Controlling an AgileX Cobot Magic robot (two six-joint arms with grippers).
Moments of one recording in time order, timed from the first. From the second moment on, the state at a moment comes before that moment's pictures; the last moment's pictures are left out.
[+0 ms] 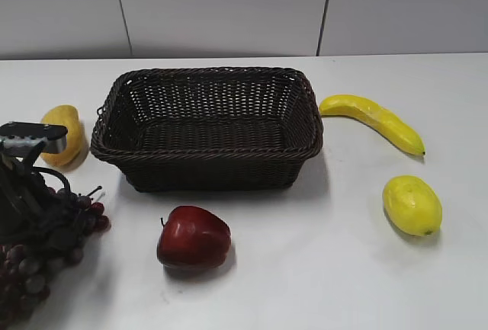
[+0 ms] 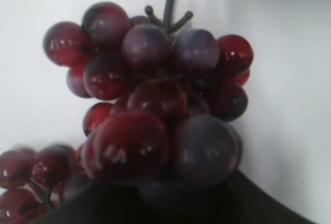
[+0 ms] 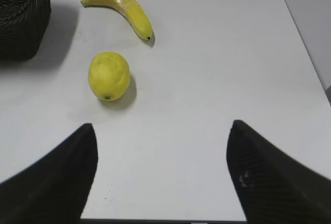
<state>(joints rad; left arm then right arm) -0.31 1.65 -0.67 -0.22 0.49 0.12 0.12 -0.01 -0.50 0.00 1.05 0.02</state>
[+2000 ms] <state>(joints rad) -0.46 1.84 -1.30 -0.45 0.50 0.12 0.12 -0.01 -0.50 0.00 1.05 0.02</state>
